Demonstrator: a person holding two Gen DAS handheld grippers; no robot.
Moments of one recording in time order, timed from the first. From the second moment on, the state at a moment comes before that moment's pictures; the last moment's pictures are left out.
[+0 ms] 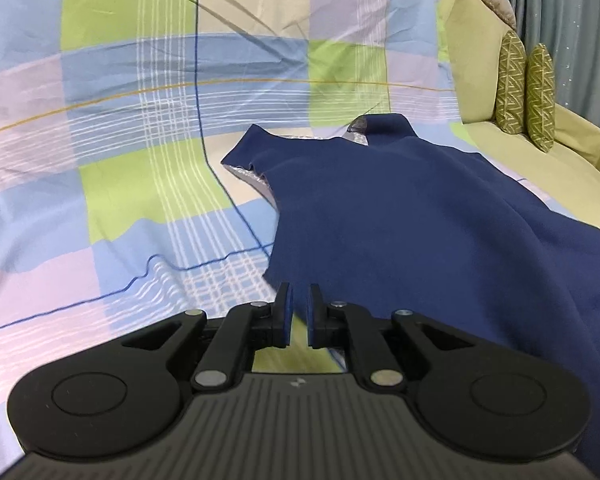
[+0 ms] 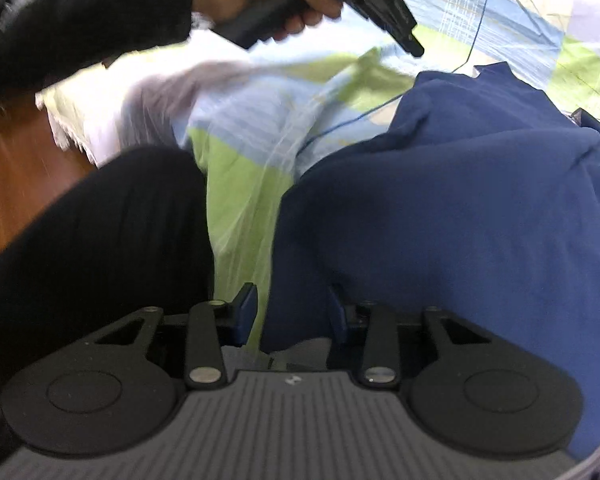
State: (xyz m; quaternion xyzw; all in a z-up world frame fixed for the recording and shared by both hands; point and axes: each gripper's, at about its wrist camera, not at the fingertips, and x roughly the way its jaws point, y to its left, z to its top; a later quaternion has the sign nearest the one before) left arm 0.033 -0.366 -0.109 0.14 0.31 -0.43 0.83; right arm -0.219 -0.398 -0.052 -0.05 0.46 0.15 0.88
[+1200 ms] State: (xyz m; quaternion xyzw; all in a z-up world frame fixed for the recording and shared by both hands) left arm -0.041 -0.365 -0.129 0.21 0.35 -0.43 0.80; right arm -0.316 -0.597 0.000 0.14 0.35 -0.08 0.92
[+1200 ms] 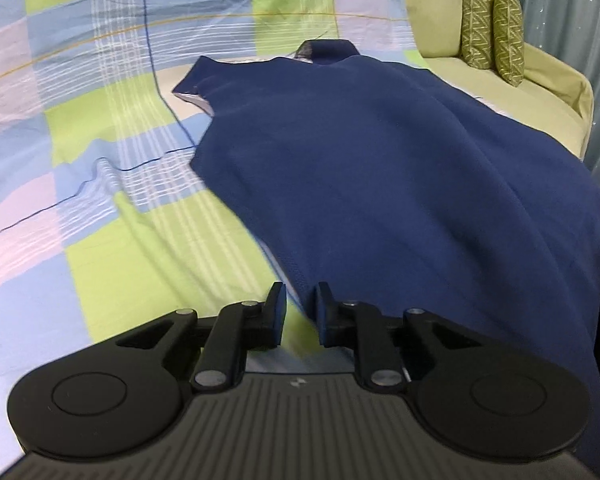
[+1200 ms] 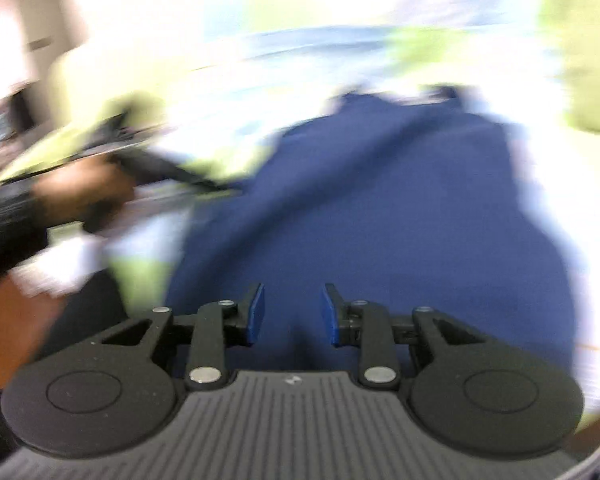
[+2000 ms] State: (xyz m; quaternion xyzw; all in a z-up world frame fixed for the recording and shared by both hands) left arm -0.109 -0.668 -0.064 0.29 0.26 -0.63 0.67; right arm -0.412 -0.757 -0.134 0.43 0.27 -0.13 0.85
